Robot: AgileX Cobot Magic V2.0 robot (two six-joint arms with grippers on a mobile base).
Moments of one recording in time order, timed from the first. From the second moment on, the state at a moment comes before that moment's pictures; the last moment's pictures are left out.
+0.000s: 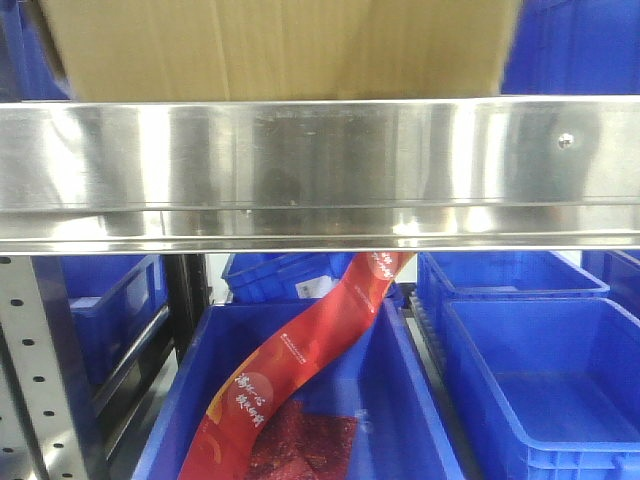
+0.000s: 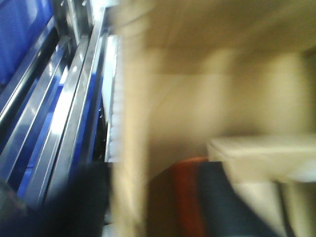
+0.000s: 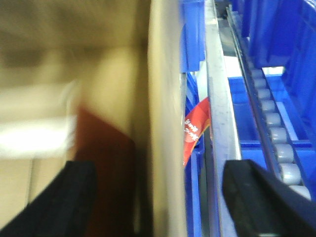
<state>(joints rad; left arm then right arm) -0.40 1.54 -1.68 0.46 0.74 -0.56 0.36 1.48 -1.51 -0.40 0.64 0.67</state>
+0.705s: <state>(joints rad) -0.40 1.52 -1.68 0.39 0.74 -0.49 0.36 1.43 -1.51 -0.37 0.68 0.61</state>
